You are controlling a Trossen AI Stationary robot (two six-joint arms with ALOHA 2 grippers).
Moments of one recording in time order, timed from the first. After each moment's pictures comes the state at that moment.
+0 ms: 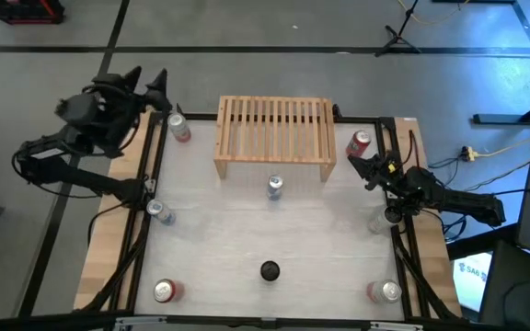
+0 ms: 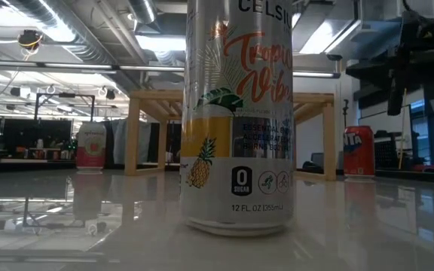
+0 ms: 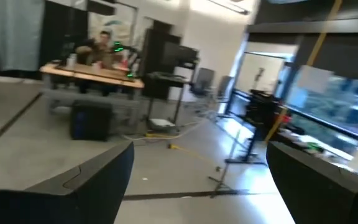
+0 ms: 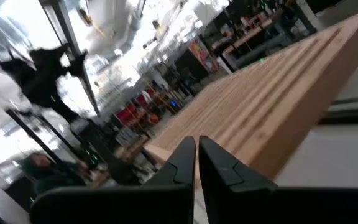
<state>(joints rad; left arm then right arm) 0.06 0.89 1.31 -0.24 -1.24 -0.08 -0.14 0.01 0.01 0.15 0.35 0.65</state>
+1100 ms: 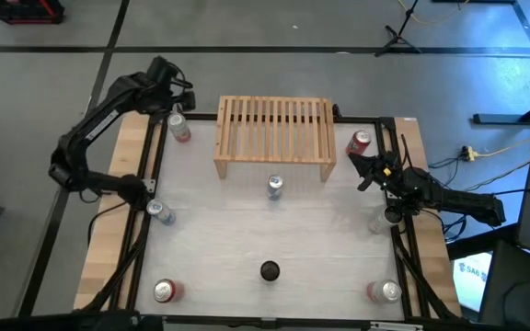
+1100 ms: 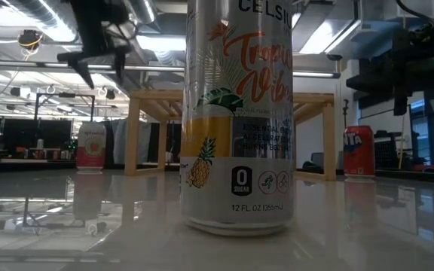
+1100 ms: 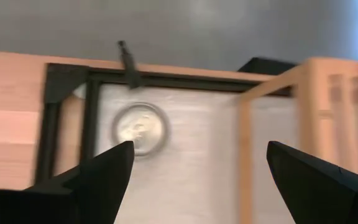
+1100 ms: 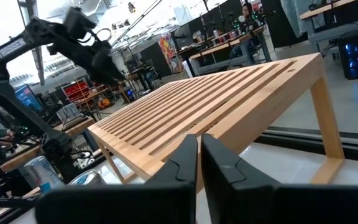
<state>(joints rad) 1.01 1.28 1.31 -1.09 -0.18 -0.61 -0.14 0.01 0.01 0.08 0.46 0.39</state>
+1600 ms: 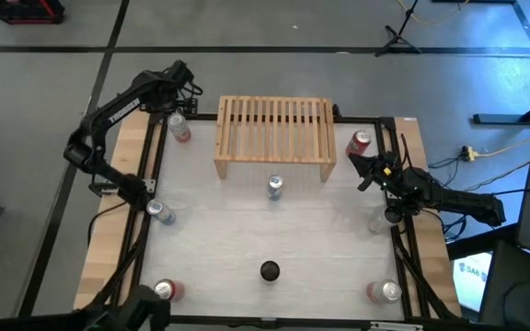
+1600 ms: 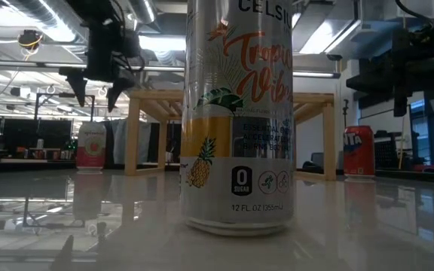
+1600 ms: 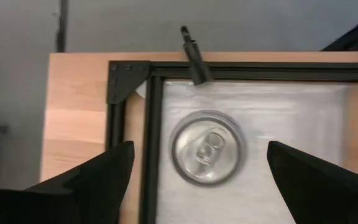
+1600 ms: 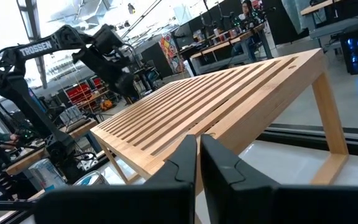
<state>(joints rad) 1.02 1.48 1.31 -1.14 -0.39 -0.55 -0.14 0.01 0.01 0.08 0.46 0.42</state>
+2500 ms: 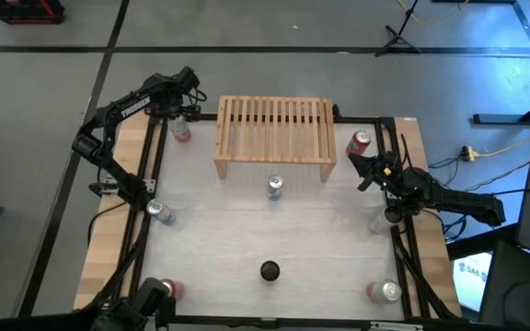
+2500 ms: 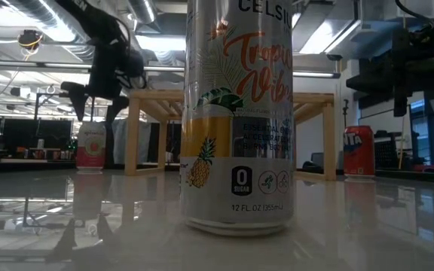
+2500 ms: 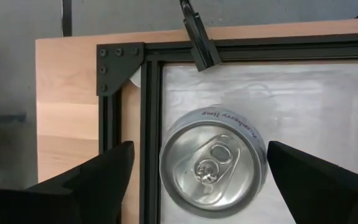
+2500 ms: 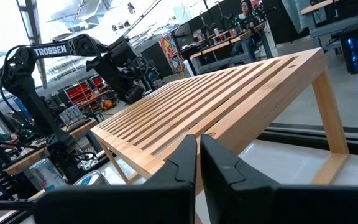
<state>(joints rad) 1.04 1.57 1.25 -1.09 -0.37 -0.53 -0.14 0.01 0.01 0.07 0.46 0.42</state>
